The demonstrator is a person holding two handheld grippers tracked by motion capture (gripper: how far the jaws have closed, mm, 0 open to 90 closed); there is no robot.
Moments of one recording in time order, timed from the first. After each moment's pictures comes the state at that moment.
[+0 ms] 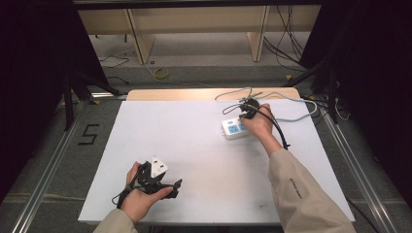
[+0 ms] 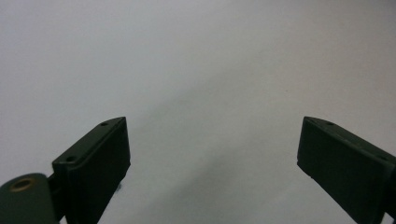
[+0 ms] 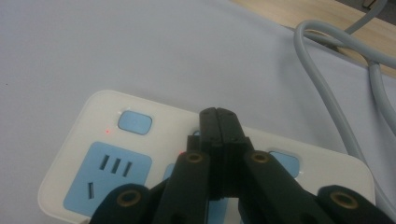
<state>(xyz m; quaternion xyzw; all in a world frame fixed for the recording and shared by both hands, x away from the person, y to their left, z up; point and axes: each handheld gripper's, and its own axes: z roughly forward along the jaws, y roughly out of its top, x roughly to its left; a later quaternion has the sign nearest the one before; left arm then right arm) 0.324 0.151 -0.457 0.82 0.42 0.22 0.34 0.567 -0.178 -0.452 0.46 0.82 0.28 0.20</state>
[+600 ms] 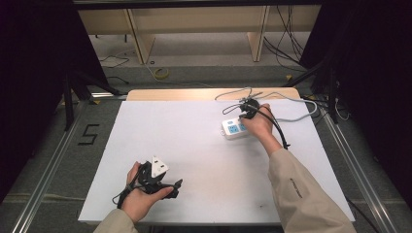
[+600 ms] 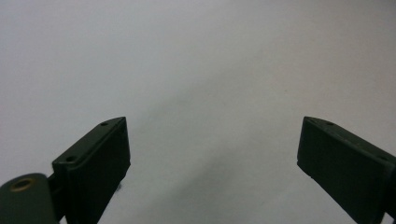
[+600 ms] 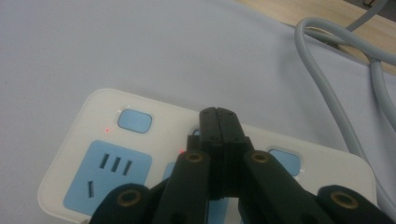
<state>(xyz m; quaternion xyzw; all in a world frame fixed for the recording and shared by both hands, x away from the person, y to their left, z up) 0.325 0.151 -0.457 0.82 0.41 0.22 0.33 0.566 -0.178 -0.452 0.46 0.82 0.27 0.19</state>
